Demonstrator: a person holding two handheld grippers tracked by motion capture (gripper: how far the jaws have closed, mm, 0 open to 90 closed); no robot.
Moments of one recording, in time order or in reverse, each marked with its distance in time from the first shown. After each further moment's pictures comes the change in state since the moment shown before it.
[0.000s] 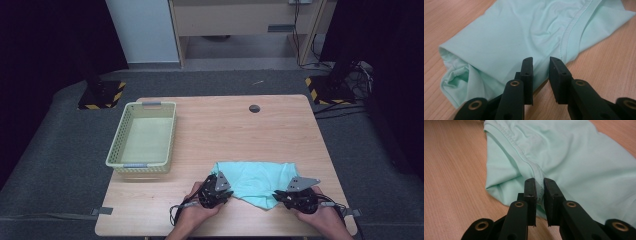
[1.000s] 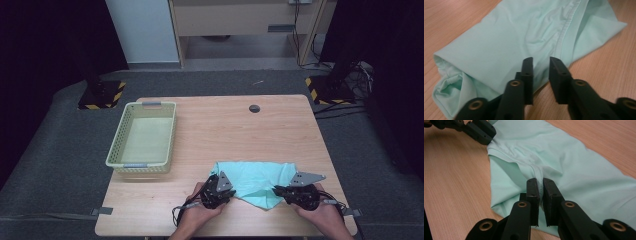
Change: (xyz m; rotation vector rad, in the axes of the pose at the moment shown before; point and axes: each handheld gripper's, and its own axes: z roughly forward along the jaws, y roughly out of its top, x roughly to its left) left arm -0.005 0.004 0.003 -0.045 -0.013 -0.032; right arm -0.003 0.011 -0.009 -0.074 0.001 0.065
